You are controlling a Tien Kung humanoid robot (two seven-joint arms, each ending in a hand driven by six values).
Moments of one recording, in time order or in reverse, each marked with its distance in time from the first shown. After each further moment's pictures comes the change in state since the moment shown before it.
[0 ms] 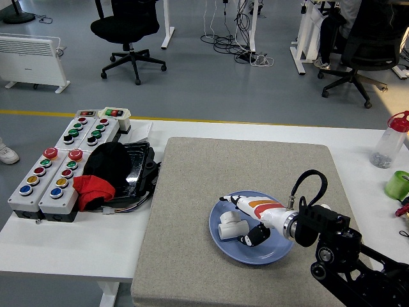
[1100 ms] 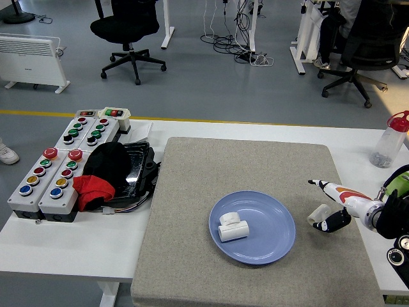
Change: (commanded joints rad) left arm 0.000 0.000 -0.001 0.002 0.000 -0.001 -0.002; right arm -0.176 -0.138 0.412 0.047 -0.095 0.160 -0.124
